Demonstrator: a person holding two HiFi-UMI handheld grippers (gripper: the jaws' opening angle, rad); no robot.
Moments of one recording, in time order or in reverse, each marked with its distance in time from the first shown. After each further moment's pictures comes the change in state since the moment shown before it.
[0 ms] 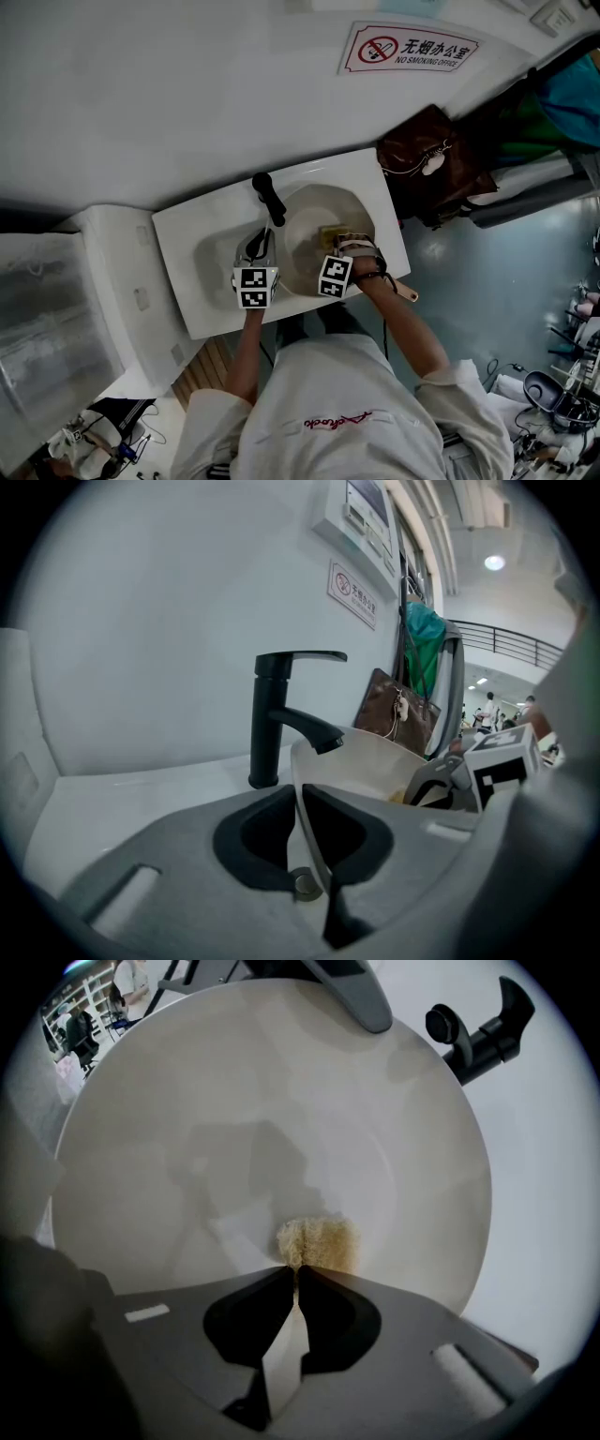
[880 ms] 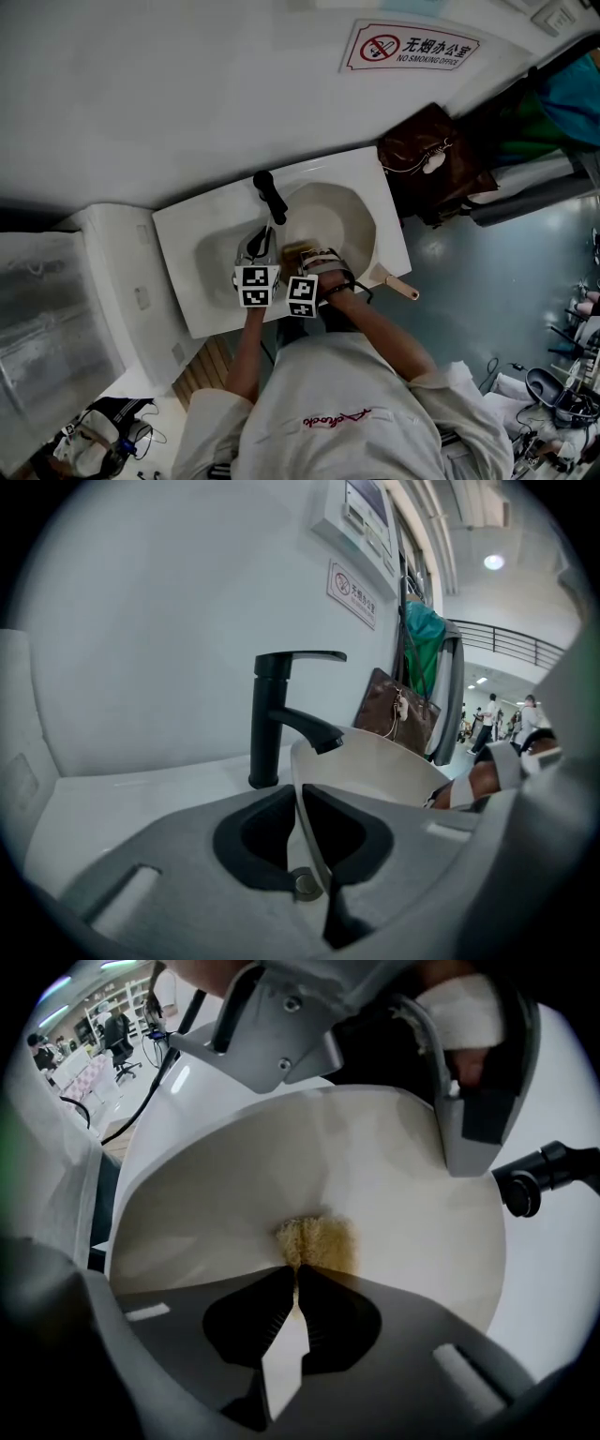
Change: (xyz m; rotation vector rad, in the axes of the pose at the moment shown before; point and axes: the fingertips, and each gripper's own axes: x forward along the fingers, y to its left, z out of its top) left arm 0.000 0.000 0.000 0.001 0.002 0.001; right arm -0.033 0.043 0.104 -0.124 -0.132 0.047
